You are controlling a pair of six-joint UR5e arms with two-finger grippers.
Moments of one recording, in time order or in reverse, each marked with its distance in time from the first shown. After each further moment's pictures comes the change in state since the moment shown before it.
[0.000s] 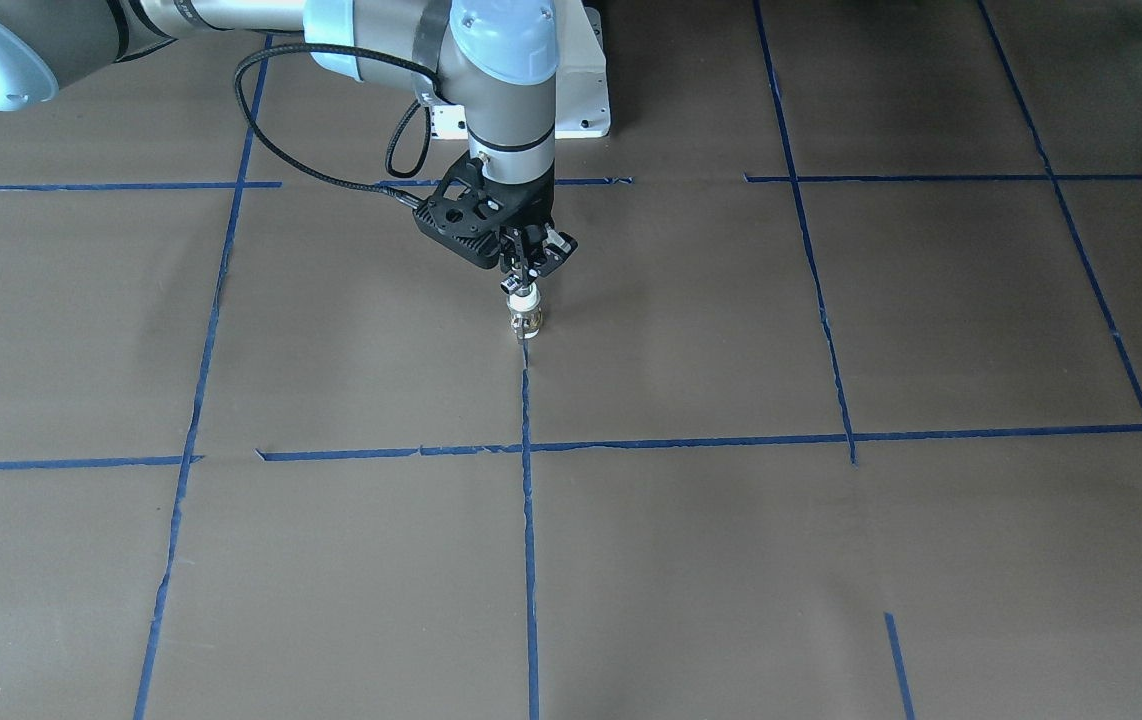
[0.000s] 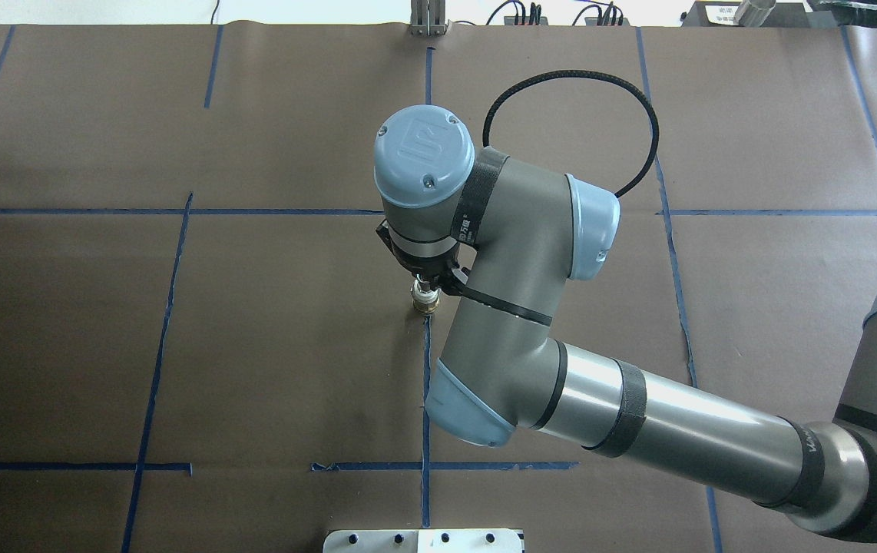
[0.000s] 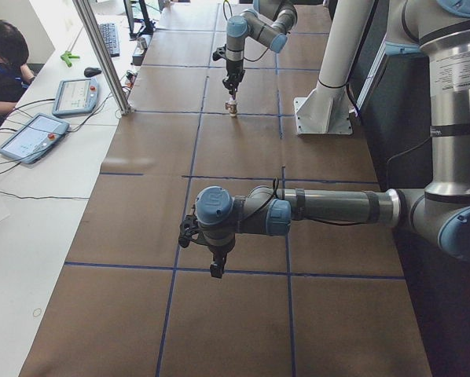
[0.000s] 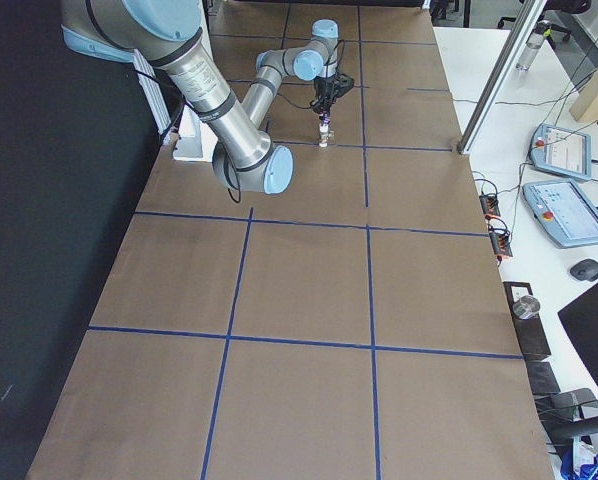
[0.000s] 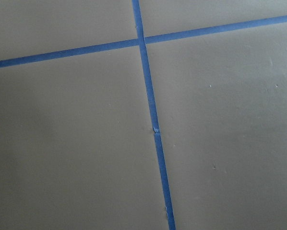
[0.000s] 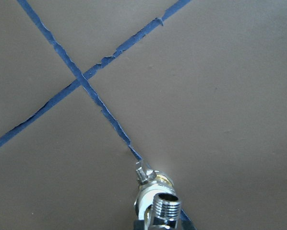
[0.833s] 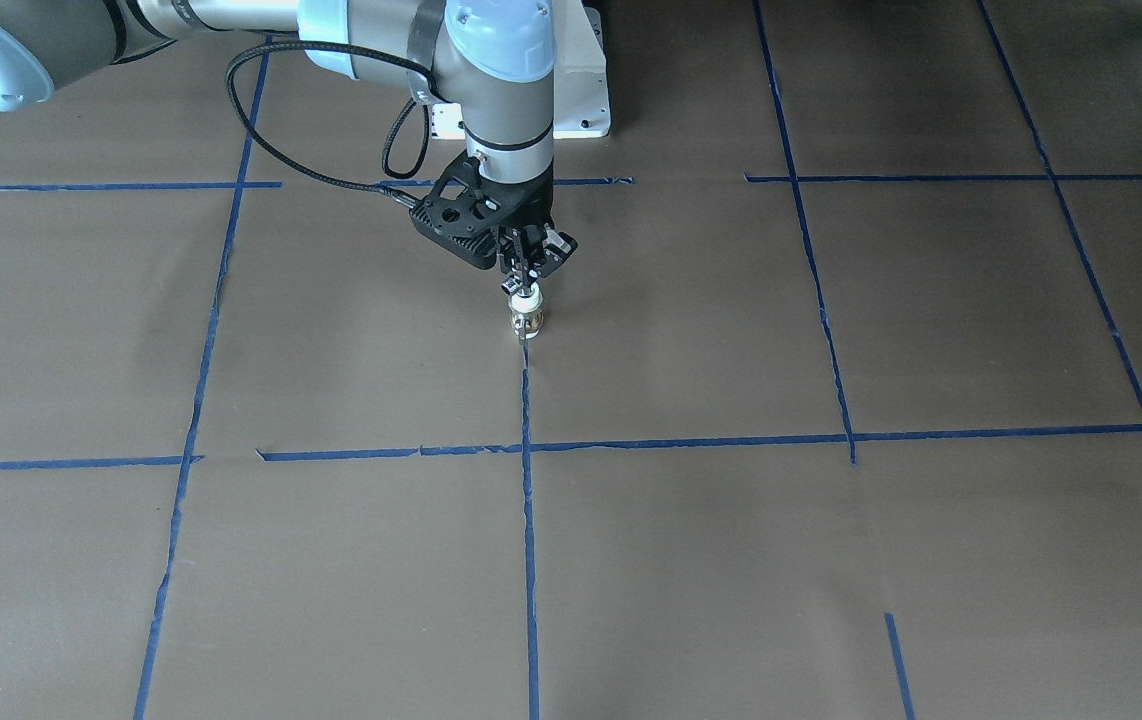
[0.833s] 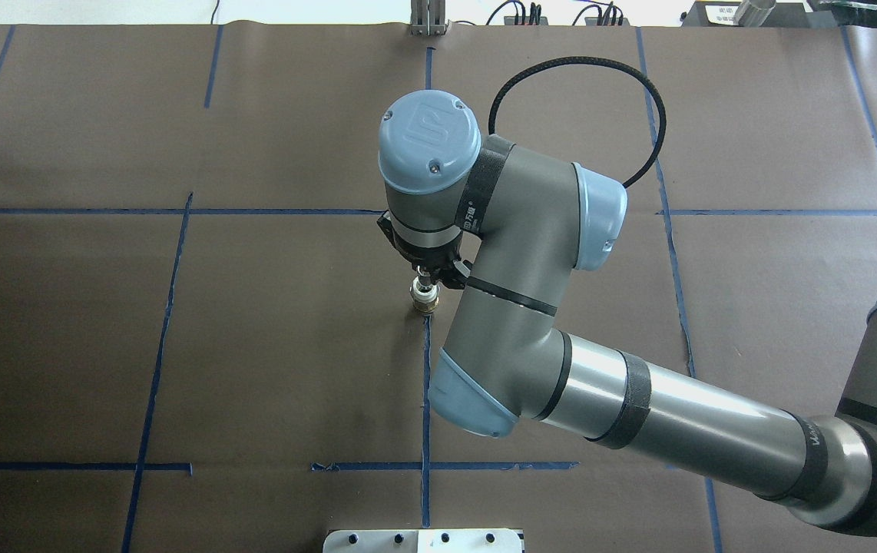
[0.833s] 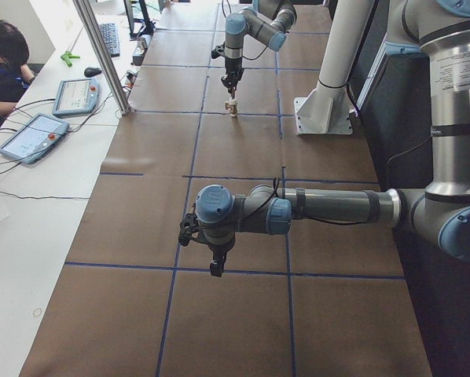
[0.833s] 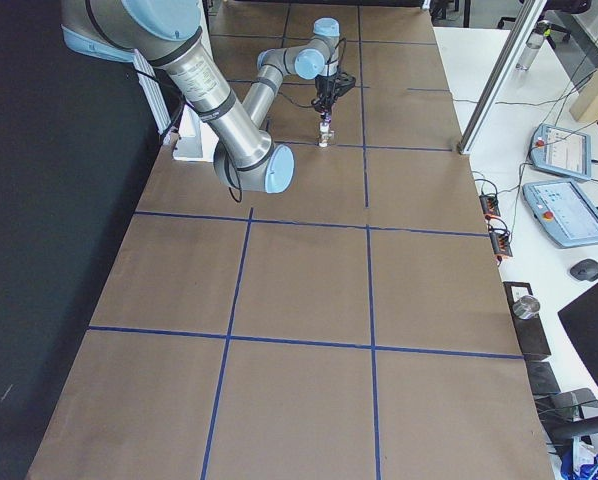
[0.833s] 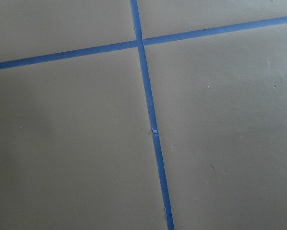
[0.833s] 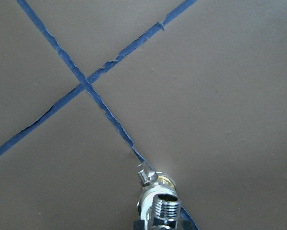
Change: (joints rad) left arm 0.000 0.000 -0.007 0.000 -0.001 0.000; right arm 0.016 0.000 0.010 -0.003 0.022 0.002
